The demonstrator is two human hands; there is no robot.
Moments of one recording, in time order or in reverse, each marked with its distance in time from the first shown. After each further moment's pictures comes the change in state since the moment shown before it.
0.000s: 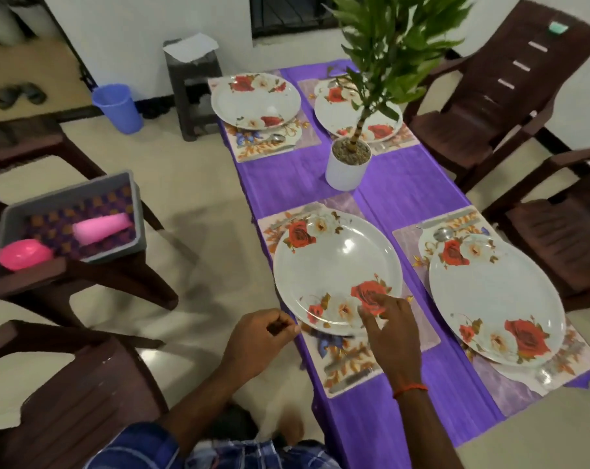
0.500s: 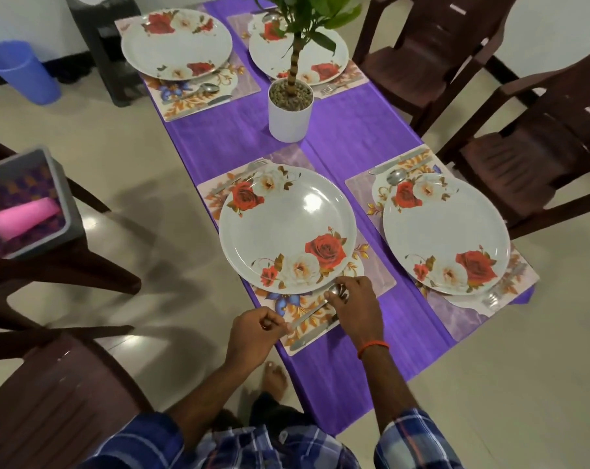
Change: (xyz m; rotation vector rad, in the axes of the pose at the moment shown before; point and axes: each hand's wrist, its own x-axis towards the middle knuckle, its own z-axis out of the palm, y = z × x) left_hand -0.012 -0.012 0.106 -0.053 -0.150 -0.303; right_hand -0.014 0.068 0.012 -0.091 -0.154 0.232
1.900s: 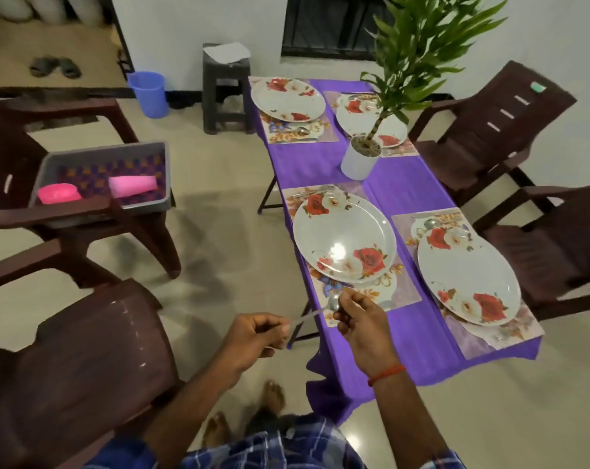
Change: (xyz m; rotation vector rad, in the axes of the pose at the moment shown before) left_hand -0.172 -0.053 -0.090 -0.650 -0.012 0.038; right_hand -0.168 -0.097 -0.009 1.020 -0.236 0.138
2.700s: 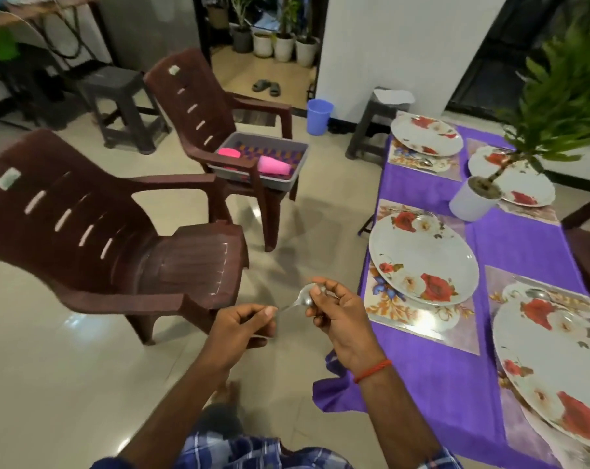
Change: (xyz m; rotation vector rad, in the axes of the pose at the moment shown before) left_hand -0.160 -0.064 0.081 -0.307 0.645 0.228; right_hand -0.064 0.020 -0.010 -0.272 -0.777 0.036
